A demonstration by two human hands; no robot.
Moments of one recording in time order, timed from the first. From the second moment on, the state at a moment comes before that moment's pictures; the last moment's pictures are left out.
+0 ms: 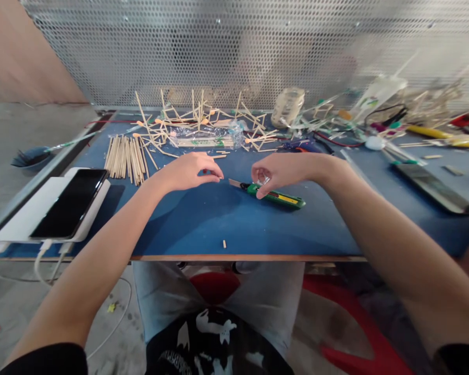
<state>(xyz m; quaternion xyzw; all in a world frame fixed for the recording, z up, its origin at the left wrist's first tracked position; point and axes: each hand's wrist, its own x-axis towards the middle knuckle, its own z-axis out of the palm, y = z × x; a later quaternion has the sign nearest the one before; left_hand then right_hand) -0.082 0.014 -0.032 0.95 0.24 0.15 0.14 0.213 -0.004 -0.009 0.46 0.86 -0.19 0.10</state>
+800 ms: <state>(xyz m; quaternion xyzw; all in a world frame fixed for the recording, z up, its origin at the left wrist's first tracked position) -0.045 -0.048 -0.019 0.88 0.15 -0.14 0.42 0.228 -0.002 -0.032 0.52 0.85 0.03 -0.07</state>
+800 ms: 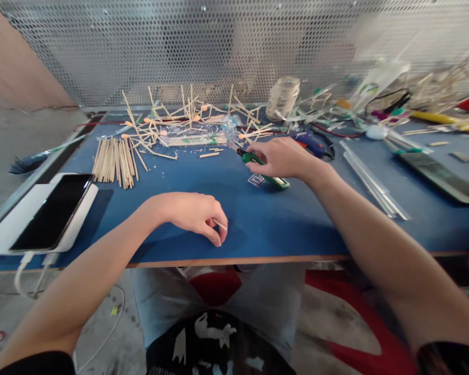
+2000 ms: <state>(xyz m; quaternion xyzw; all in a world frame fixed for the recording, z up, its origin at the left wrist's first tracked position) -0.080 0.008 -0.030 0.94 0.23 -0.03 0.25 0.226 -0.016 -0.028 0.31 0.89 -0.31 -0.12</state>
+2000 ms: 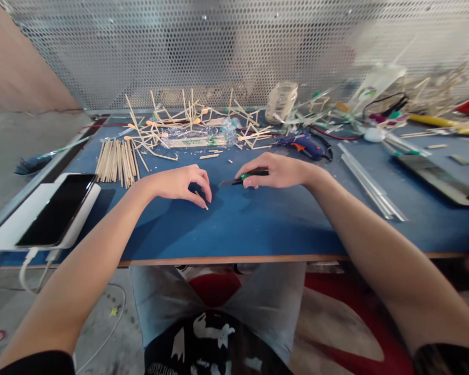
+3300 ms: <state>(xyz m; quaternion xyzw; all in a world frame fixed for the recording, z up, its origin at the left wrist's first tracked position) -0.080 0.010 -0.030 0.91 0.24 -0.04 0.33 0.195 -0.033 -0.036 0.20 0.97 -0.11 -0.11</state>
